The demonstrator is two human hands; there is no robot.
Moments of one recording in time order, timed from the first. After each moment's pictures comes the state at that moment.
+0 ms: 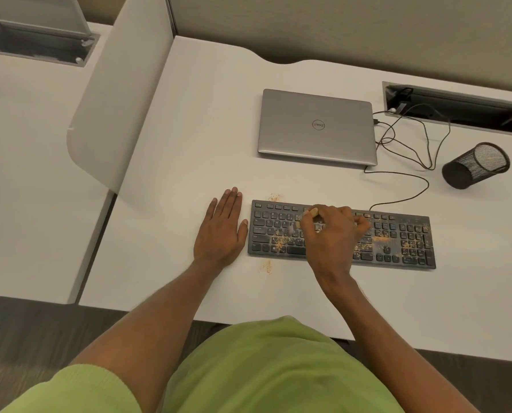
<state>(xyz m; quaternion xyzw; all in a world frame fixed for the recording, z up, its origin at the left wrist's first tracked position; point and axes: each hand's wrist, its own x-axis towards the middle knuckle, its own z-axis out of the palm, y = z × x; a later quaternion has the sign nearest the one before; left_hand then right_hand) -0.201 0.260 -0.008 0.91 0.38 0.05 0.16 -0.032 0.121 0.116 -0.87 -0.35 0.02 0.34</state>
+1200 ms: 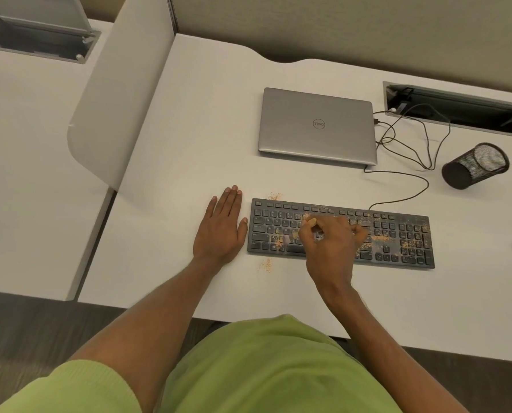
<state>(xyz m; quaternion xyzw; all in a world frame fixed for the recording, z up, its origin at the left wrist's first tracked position) -0.201 0.261 -0.007 0.91 0.38 0.05 0.16 -0.042 0.104 0.118 -0.87 -0.36 0.06 0.34</state>
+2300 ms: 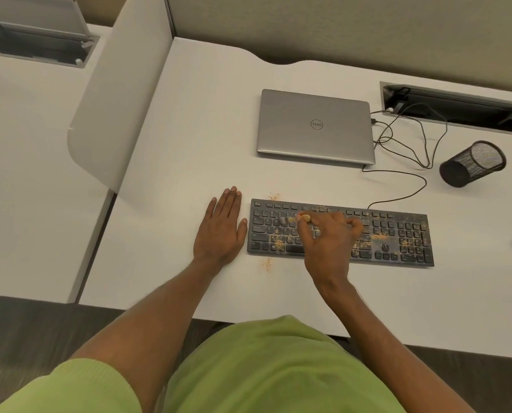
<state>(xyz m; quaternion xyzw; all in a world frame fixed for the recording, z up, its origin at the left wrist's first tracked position) -0.201 0.260 -0.007 0.91 0.38 0.05 0.16 -0.039 0.108 0.110 -0.87 -0.38 0.04 0.32</state>
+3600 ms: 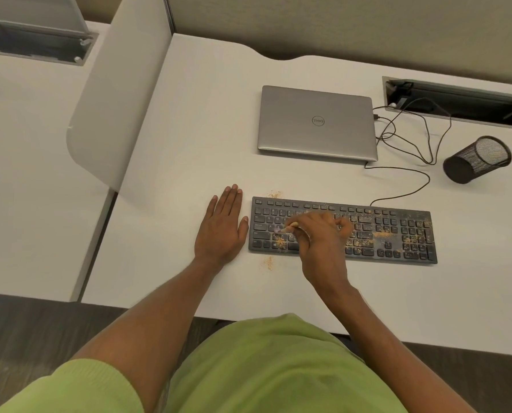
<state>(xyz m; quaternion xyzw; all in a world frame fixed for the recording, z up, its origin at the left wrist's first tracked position) -0.201 0.260 -0.008 0.91 0.39 0.06 0.16 -0.044 0.101 0.113 -0.82 -0.48 0.09 0.29</state>
